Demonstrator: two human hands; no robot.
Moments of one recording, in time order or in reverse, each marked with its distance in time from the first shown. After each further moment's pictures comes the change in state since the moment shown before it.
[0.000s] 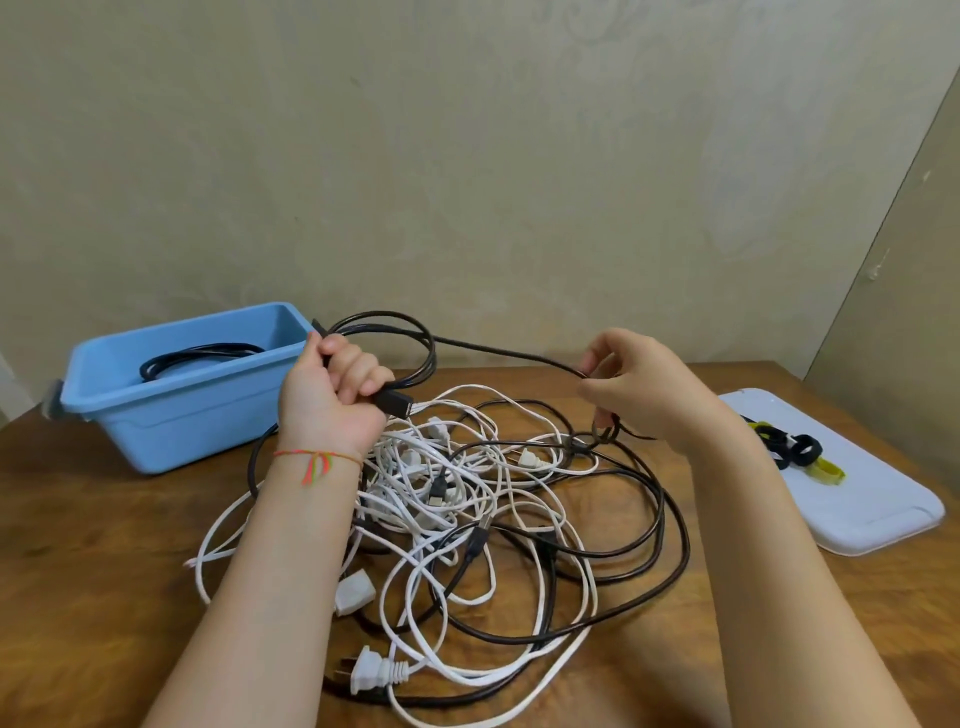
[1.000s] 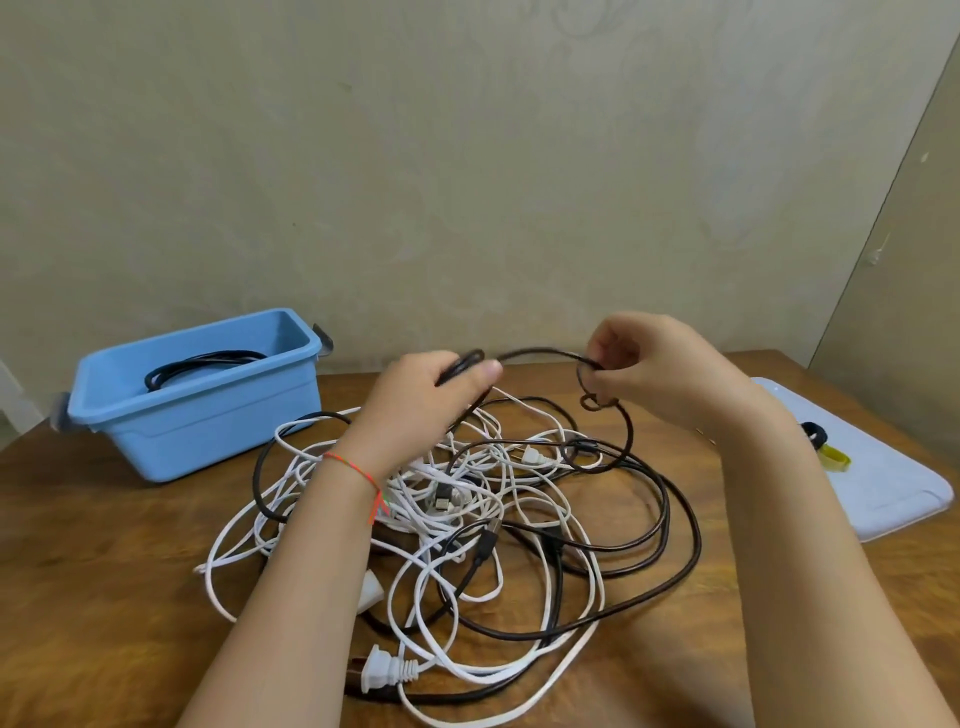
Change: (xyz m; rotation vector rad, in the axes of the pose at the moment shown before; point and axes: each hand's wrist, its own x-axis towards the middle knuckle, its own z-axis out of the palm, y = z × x) left_hand -0.031 -0.029 0.021 1.907 -0.331 0.290; right_hand -0.011 -0.008 -0.020 -0.120 -0.005 -0.104
